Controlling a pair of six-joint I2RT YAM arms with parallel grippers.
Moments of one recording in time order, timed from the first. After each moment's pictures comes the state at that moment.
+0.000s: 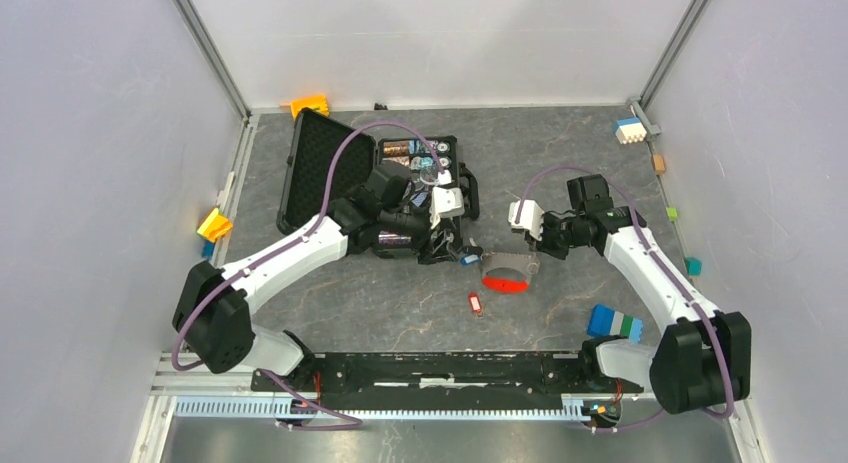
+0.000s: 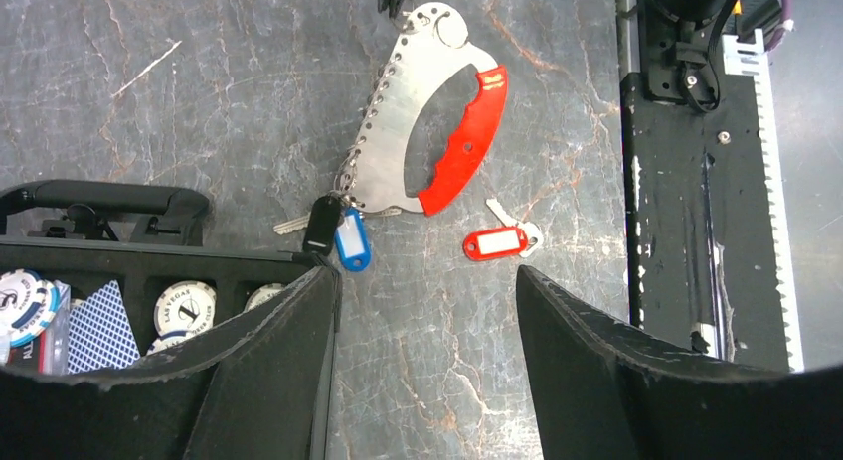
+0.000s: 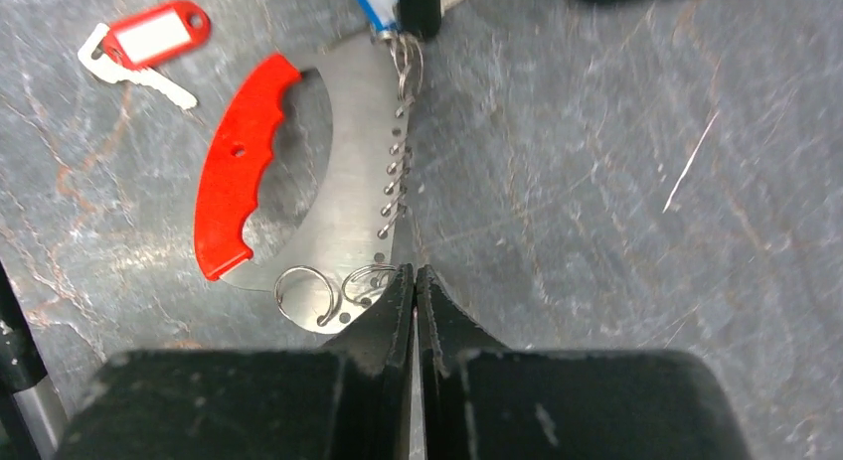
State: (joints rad) left arm -0.72 1.42 1.07 -0.28 0.71 0.39; right arm 0.20 1.20 0.86 -0.75 -0.60 -1.11
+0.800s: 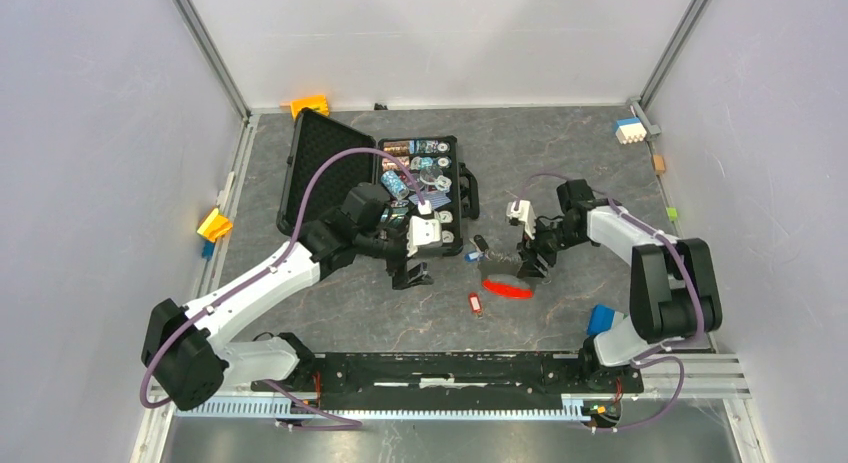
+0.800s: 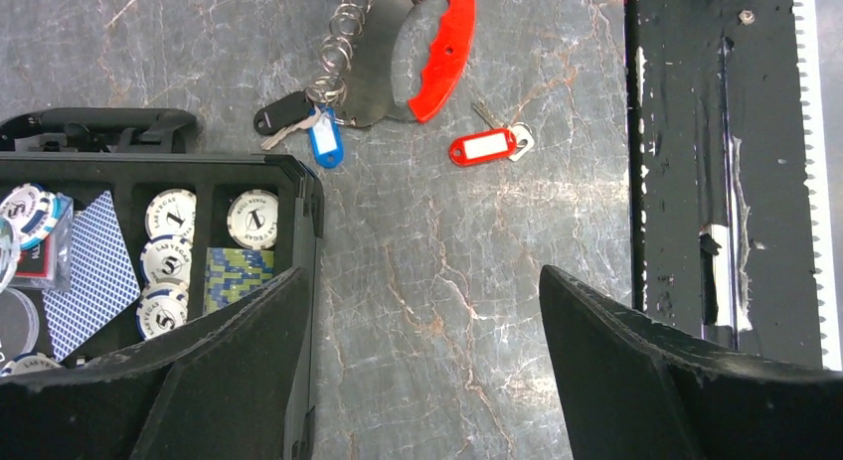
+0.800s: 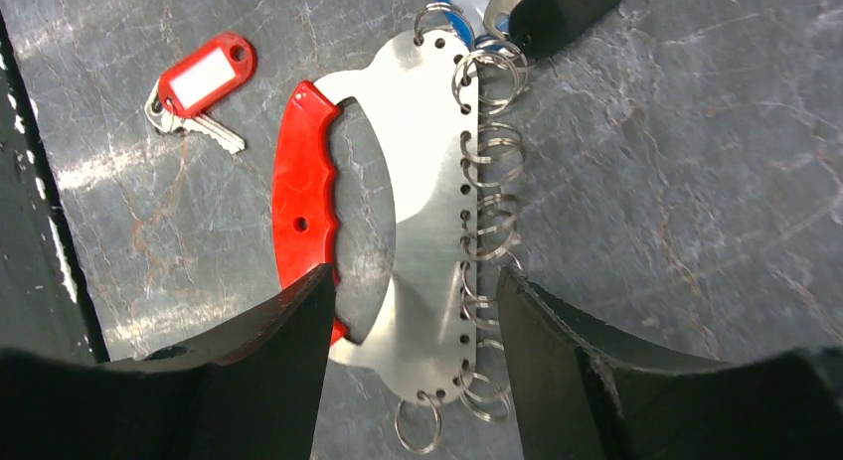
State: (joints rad) left arm -0.72 1.20 0.91 -0.42 0.63 0.56; right arm 0.12 1.51 0.83 -0.68 -0.77 -1.04
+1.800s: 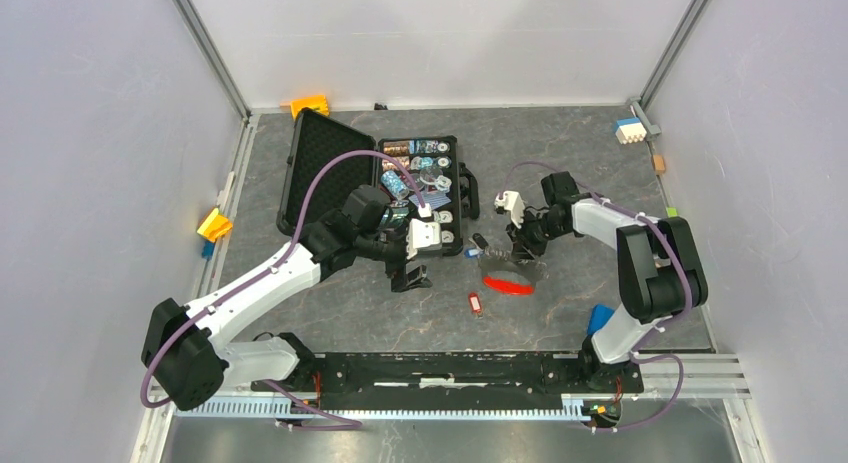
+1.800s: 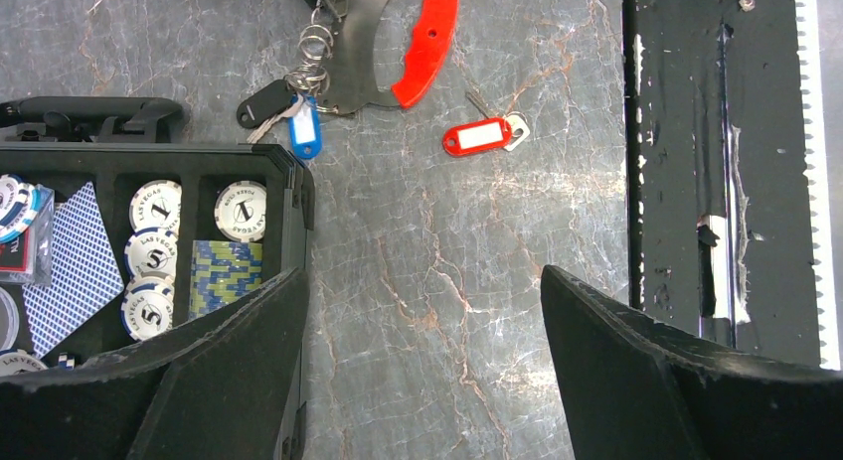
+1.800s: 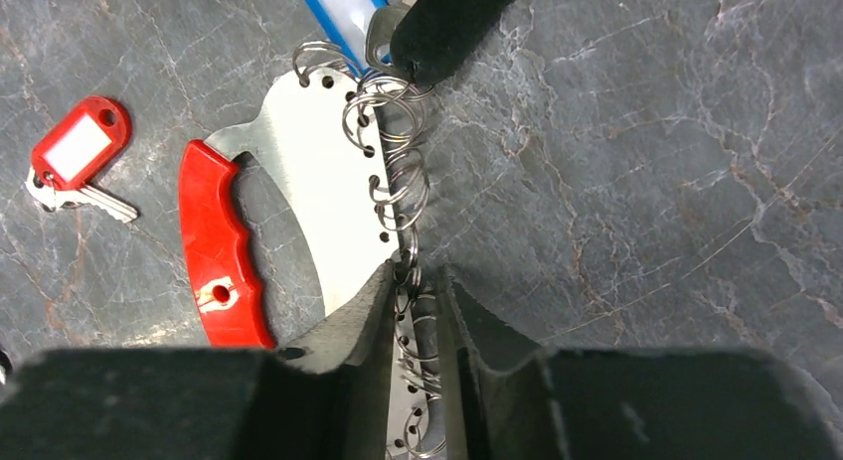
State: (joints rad) left arm -0.72 1.19 0.89 -0.43 0.63 0.57; right arm 0.19 1.66 0.89 -0.51 -0.65 -0.84
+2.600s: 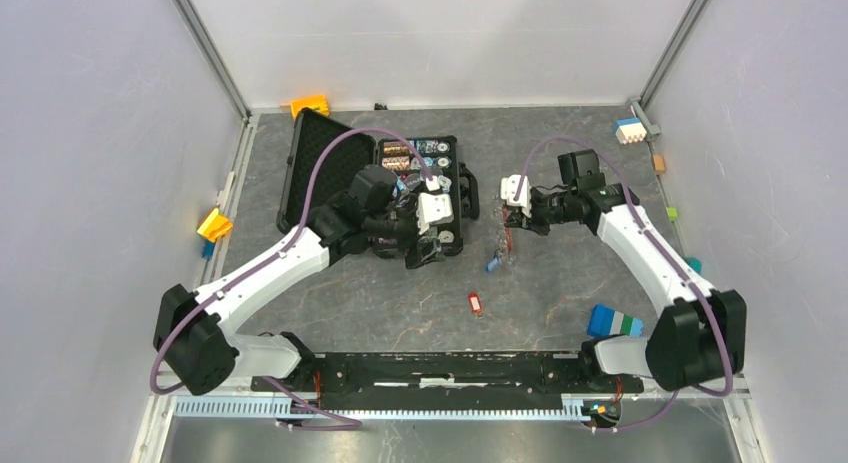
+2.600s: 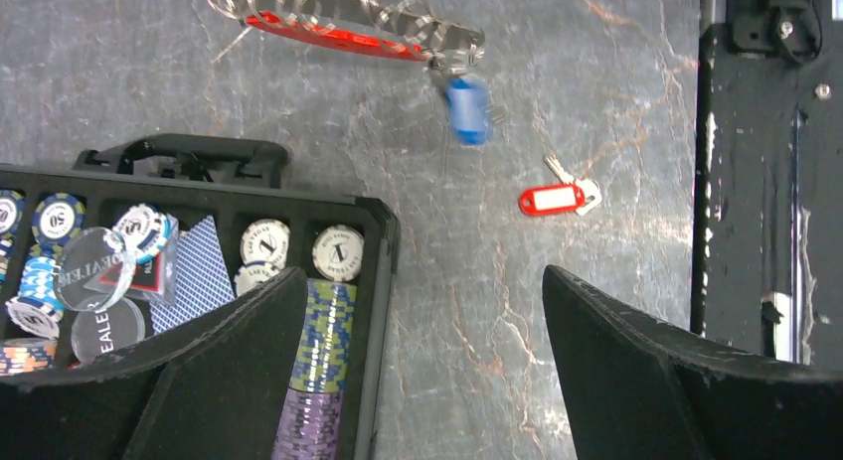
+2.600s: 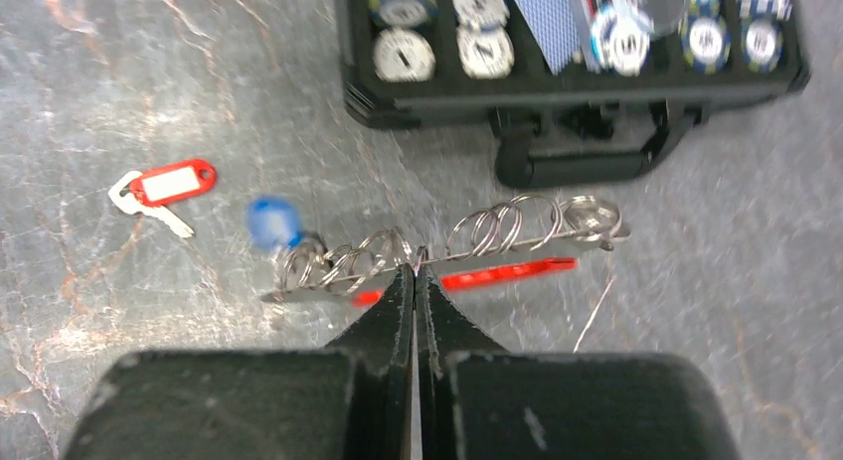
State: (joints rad) left arm -0.72 1.27 1.02 -0.37 0.55 0.52; right arm 0.22 1.36 1.04 -0.69 -0.79 -1.09
